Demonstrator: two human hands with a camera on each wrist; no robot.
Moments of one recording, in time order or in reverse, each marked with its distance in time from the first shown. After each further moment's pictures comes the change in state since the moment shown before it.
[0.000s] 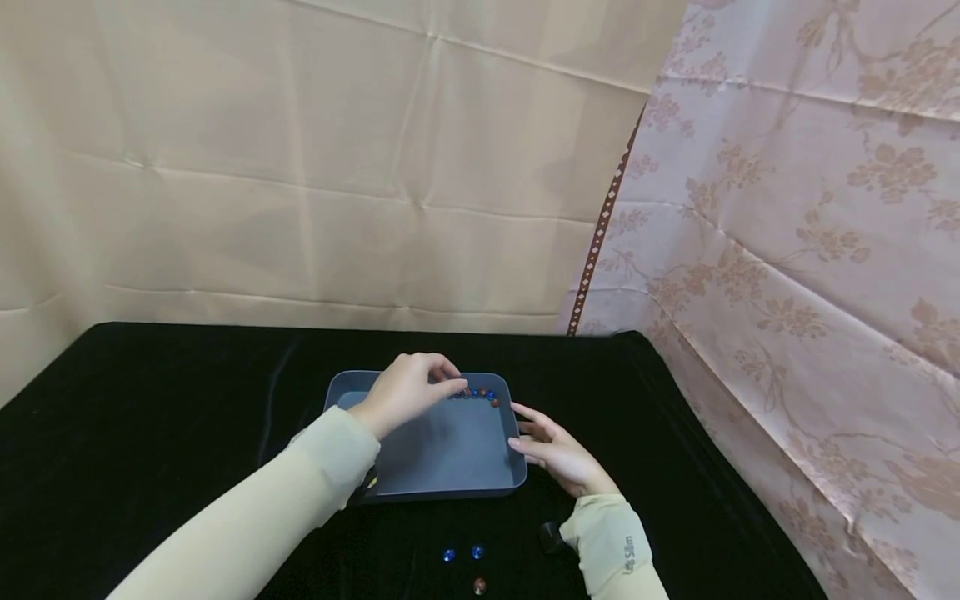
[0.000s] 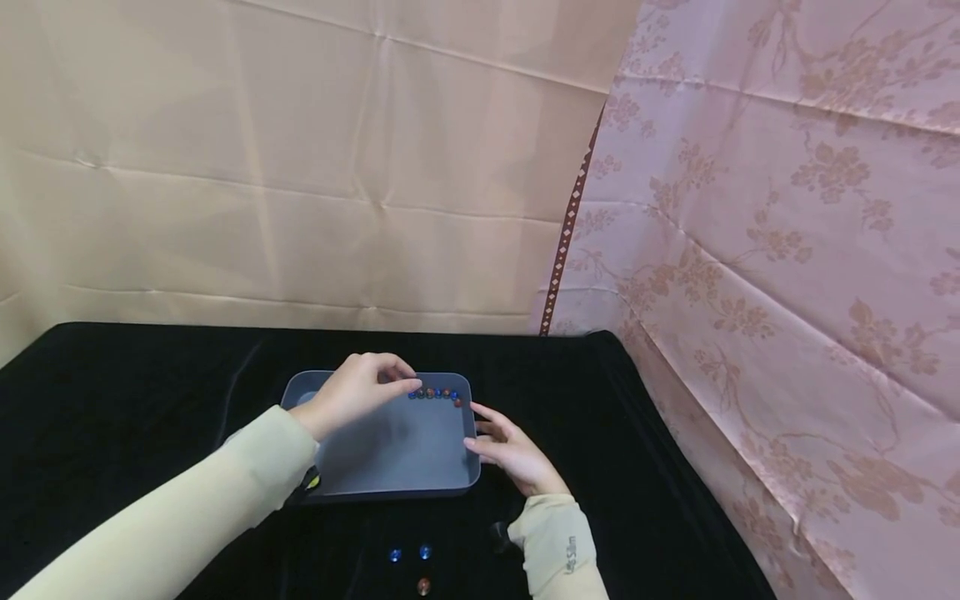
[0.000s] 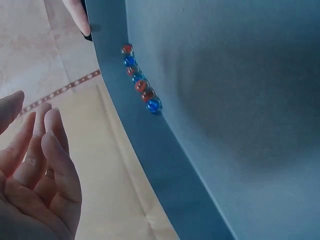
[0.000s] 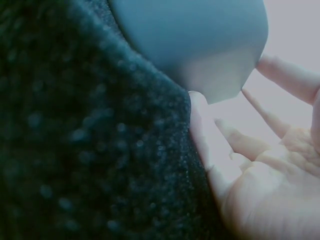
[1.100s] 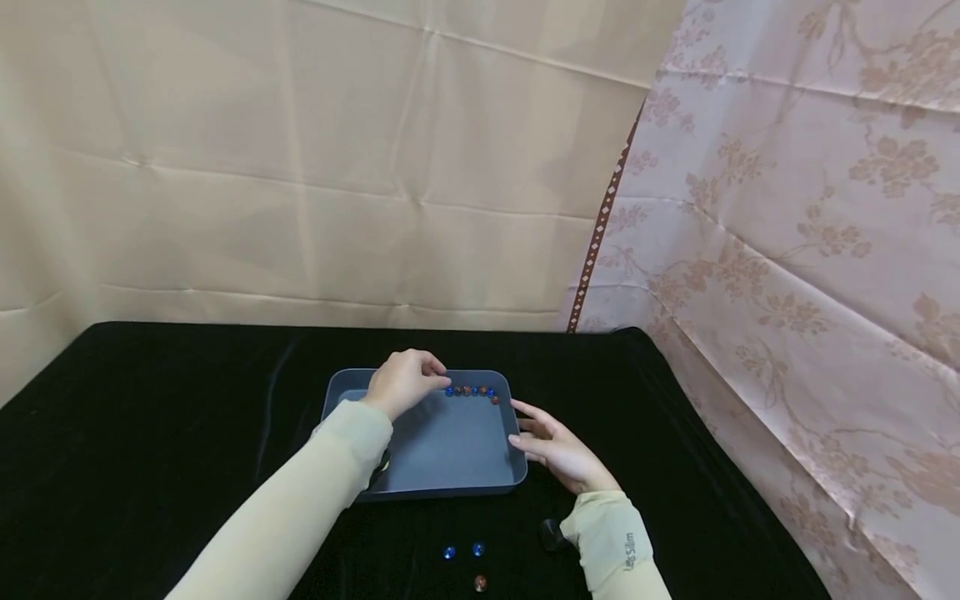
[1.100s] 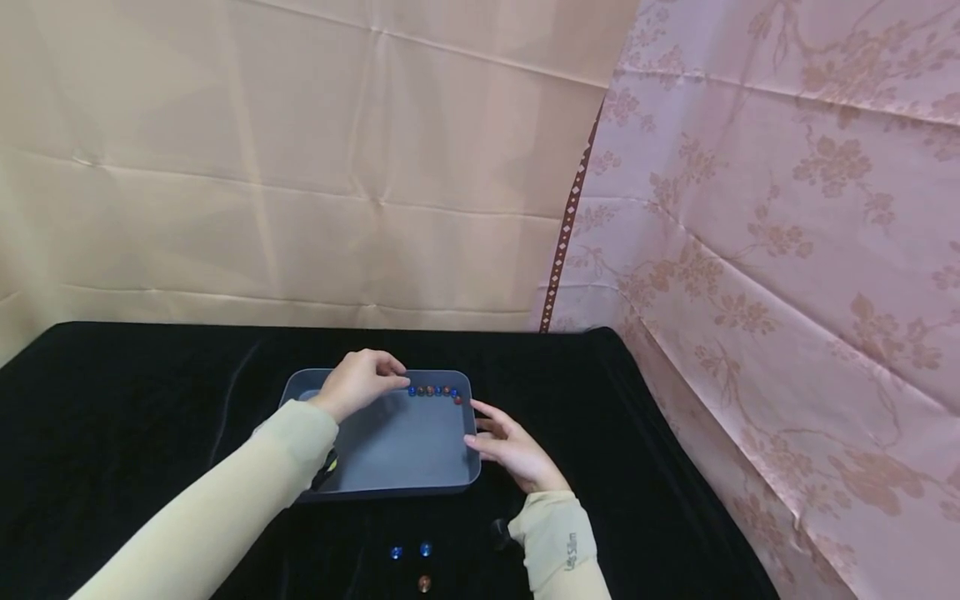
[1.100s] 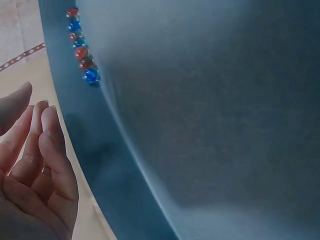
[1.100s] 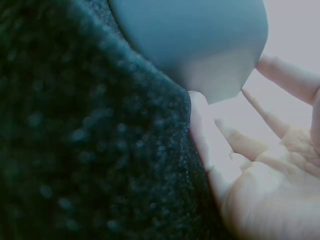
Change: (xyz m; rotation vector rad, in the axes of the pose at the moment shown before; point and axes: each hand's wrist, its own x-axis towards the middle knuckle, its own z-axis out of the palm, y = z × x) left_hand 0.029 -0.032 0.019 0.007 0.054 -0.146; right_hand 0.001 0.002 -0.002 0.013 0.007 0.007
